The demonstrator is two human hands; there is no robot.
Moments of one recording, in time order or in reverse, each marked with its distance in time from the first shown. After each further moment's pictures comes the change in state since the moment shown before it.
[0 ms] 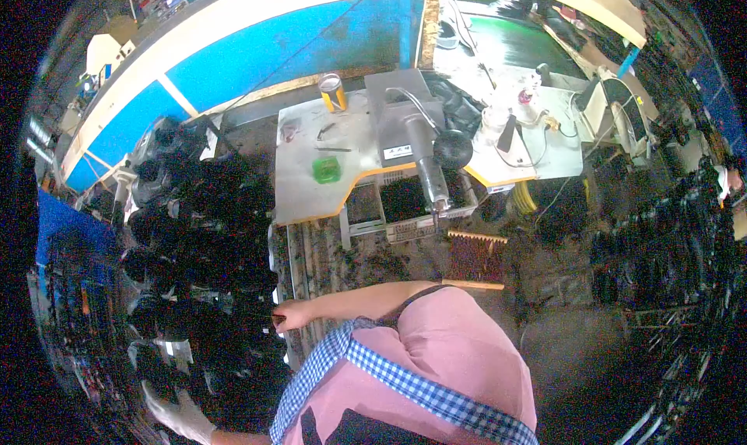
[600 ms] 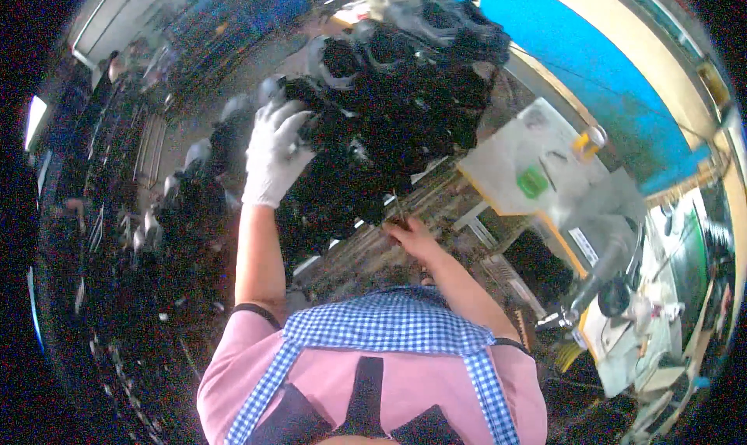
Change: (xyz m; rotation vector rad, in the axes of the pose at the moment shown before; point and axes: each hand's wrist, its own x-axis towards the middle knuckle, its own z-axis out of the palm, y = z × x) left_hand 0.059 0.054 0.058 -0.293 -0.068 0.308; right_hand 0.008 0.009 -0.012 0.542 0.028 0.339
